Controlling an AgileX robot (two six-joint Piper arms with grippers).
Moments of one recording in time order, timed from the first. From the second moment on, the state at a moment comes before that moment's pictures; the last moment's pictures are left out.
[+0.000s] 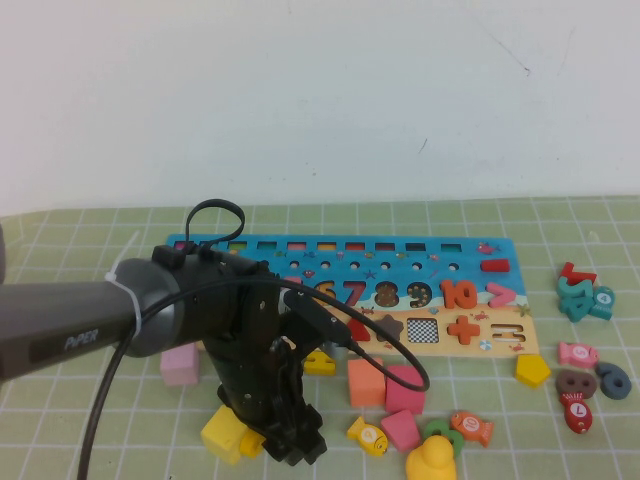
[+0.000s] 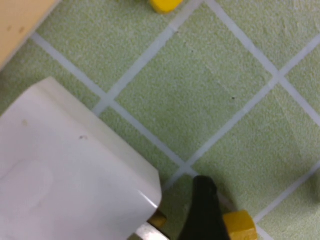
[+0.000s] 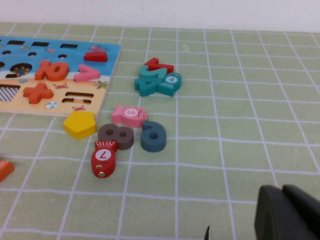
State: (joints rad) right arm 0.06 -0.01 0.02 -0.14 0.42 0.10; left arm -0.56 1.90 -1.17 -0.15 0.79 0.34
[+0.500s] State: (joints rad) right arm 0.06 -0.01 0.02 -0.14 0.42 0.10; left arm -0.56 1.90 -1.17 -0.21 0.87 0.34
